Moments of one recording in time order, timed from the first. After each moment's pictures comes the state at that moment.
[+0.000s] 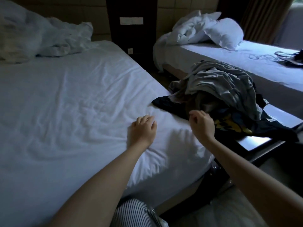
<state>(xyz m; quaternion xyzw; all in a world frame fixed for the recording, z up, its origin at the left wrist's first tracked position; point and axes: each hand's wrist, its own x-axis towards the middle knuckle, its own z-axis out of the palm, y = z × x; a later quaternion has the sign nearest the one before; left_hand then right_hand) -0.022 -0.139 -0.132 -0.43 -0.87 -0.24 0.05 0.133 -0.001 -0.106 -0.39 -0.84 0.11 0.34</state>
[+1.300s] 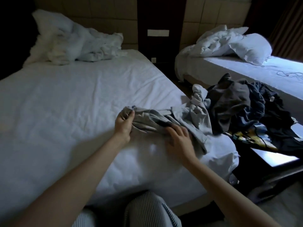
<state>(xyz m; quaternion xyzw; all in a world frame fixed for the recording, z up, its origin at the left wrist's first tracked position) -0.084 -0.250 -0.077 -0.07 -0.58 -0.80 -0.14 0.077 -0.124 -0.121 -0.16 -0.92 0.13 0.33</state>
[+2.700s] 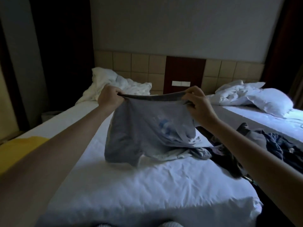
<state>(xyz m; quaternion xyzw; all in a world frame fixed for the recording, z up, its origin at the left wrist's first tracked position) -0.131 -0.415 0.153 -0.24 -0.83 -0.41 0.29 0.058 -0.188 0.153 0.13 -0.86 0.07 0.50</state>
